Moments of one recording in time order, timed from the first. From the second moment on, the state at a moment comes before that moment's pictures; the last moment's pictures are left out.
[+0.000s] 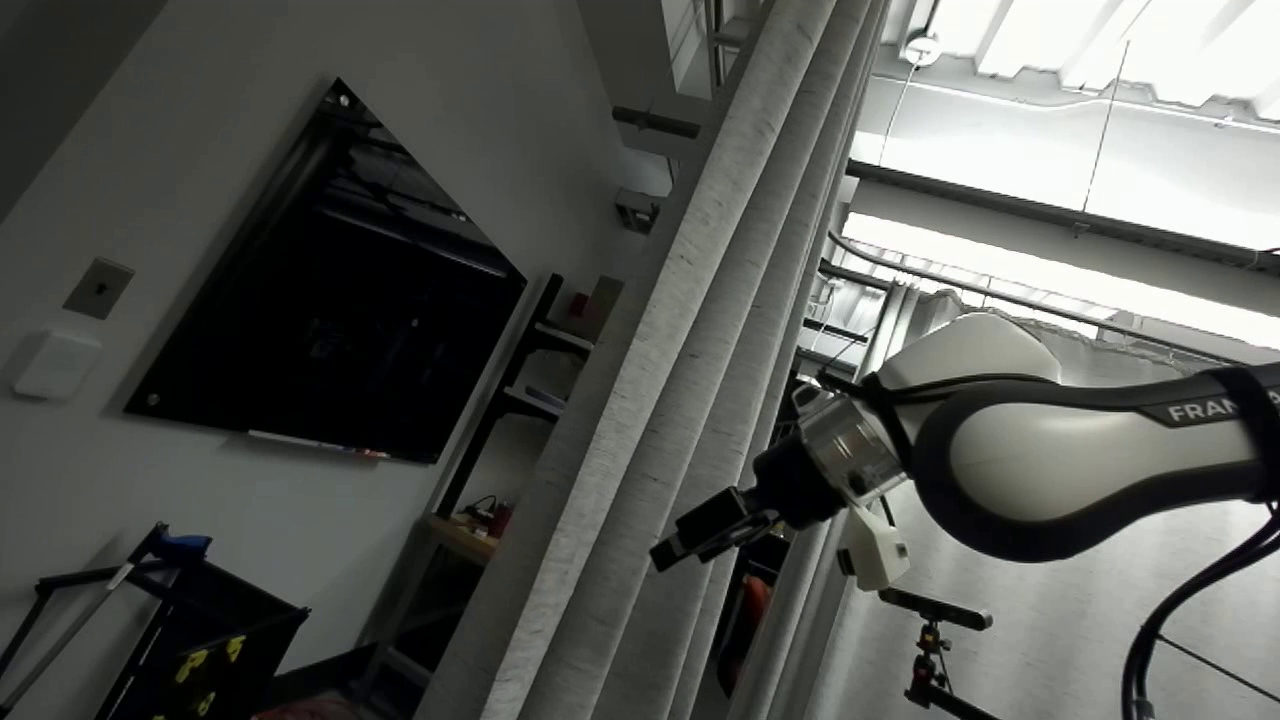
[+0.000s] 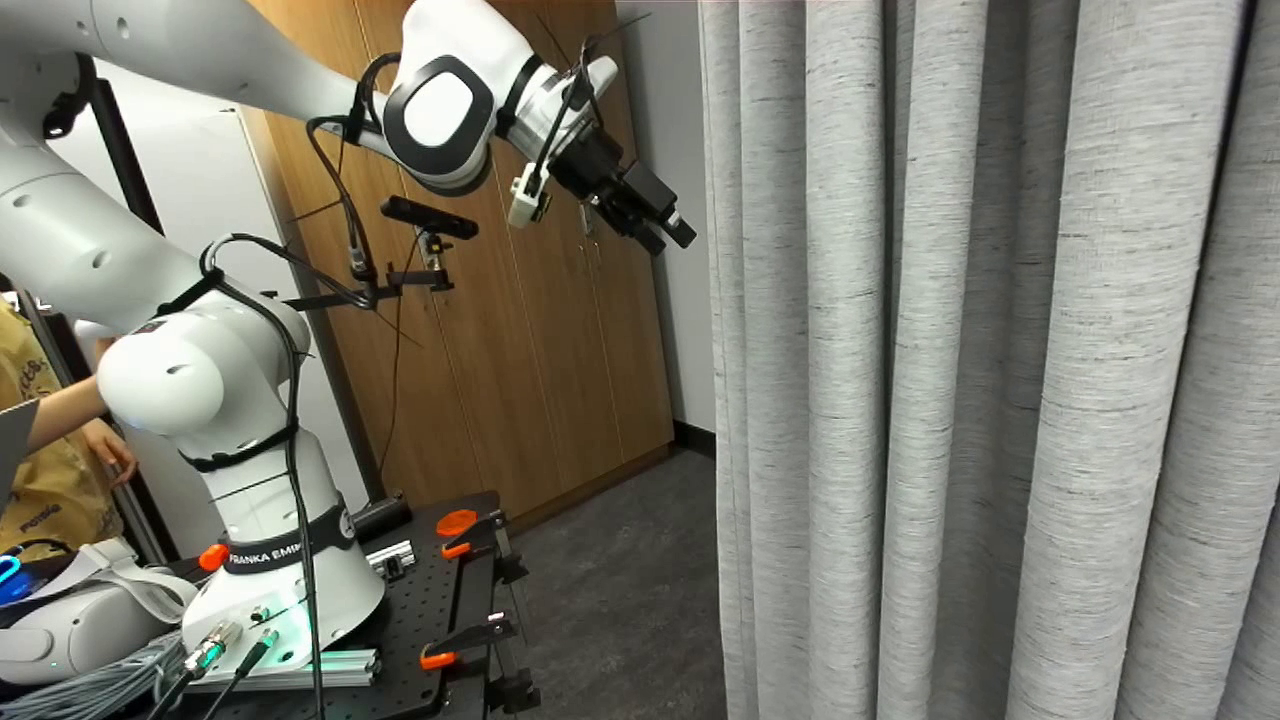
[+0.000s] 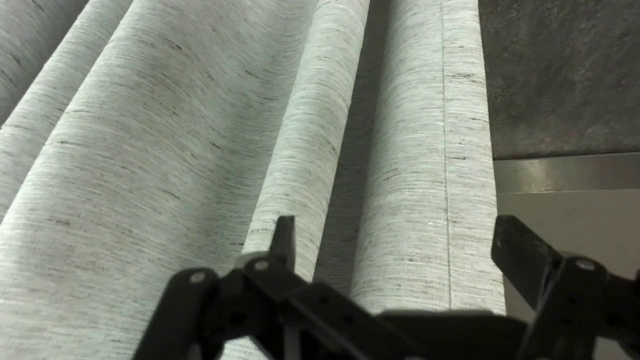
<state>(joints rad) 0.00 -0.60 -0.02 -2.68 -0.11 2.78 -0.12</state>
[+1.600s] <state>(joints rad) 0.00 -0.60 0.03 -2.42 -0.14 2.69 -0.12</state>
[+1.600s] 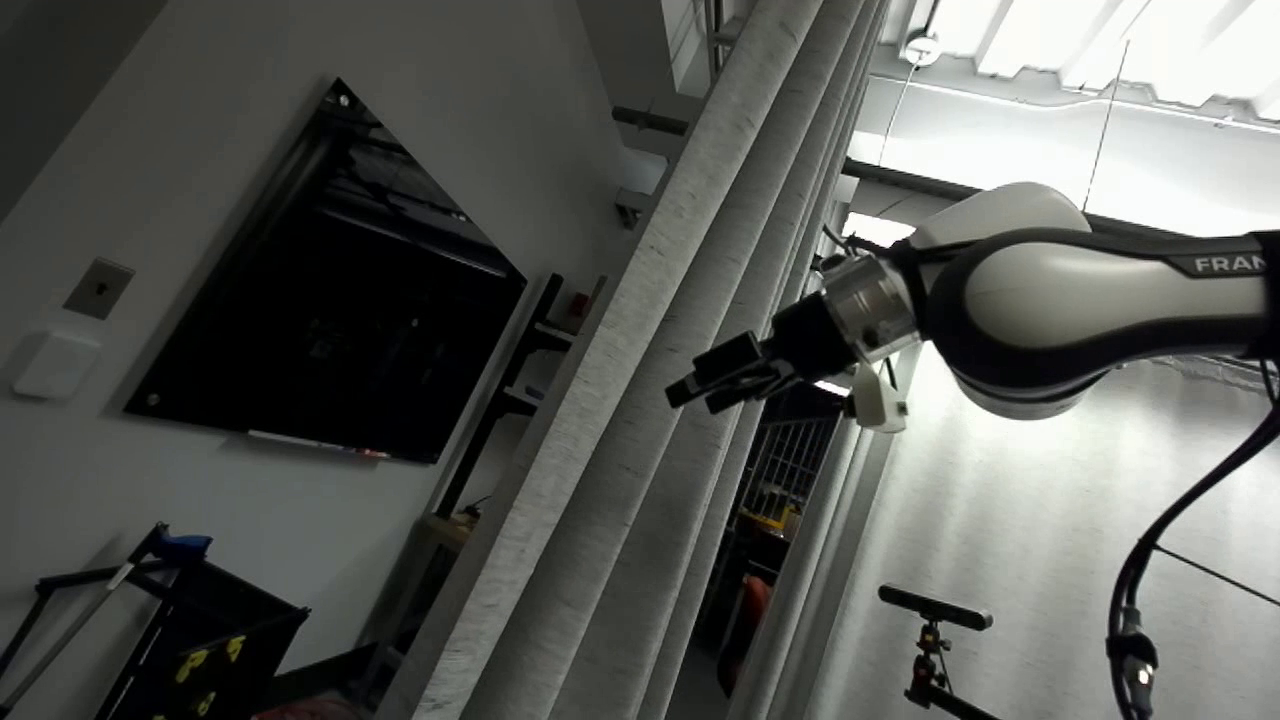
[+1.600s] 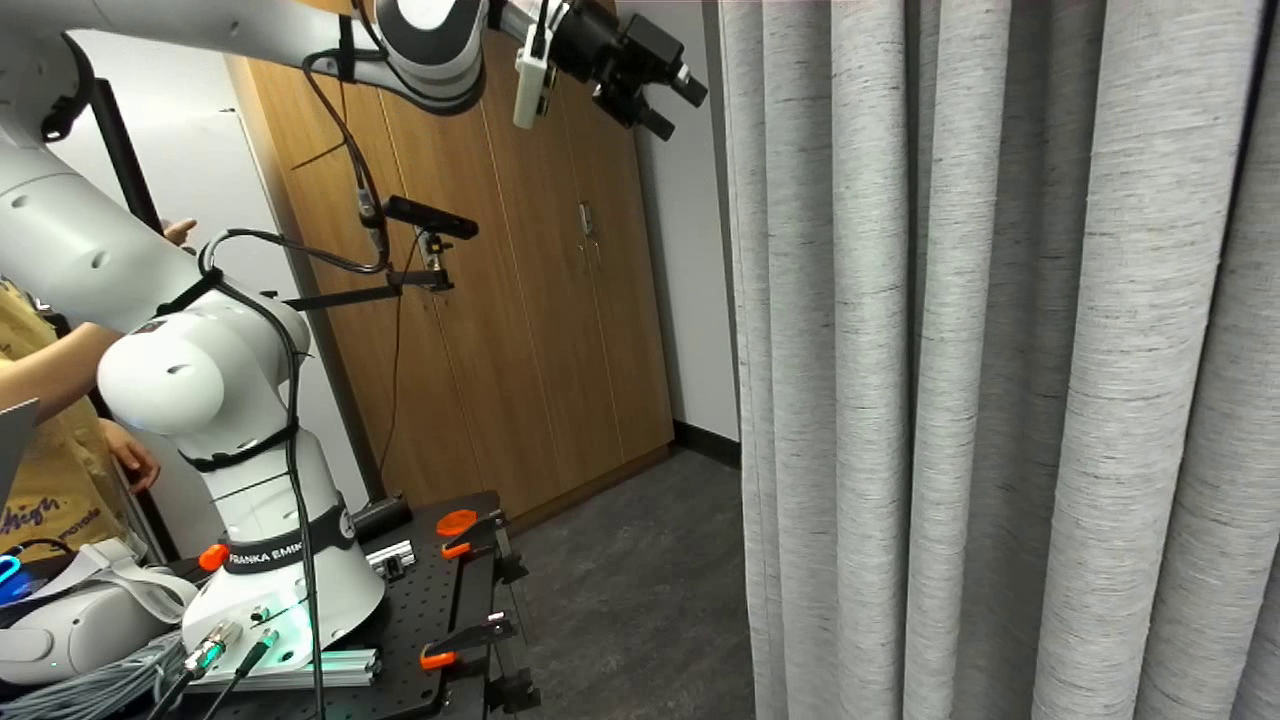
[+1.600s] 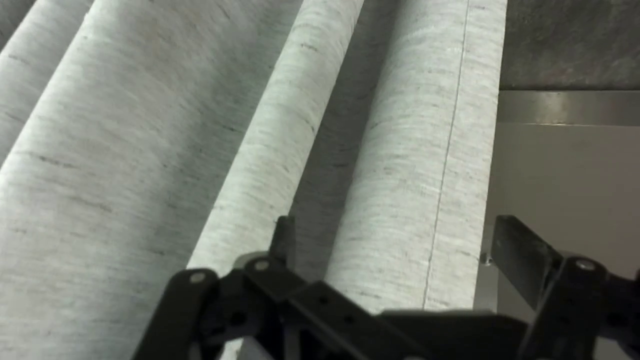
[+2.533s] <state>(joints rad) -0.01 -0.40 0.07 -2.16 -0.21 2.72 -0.11</state>
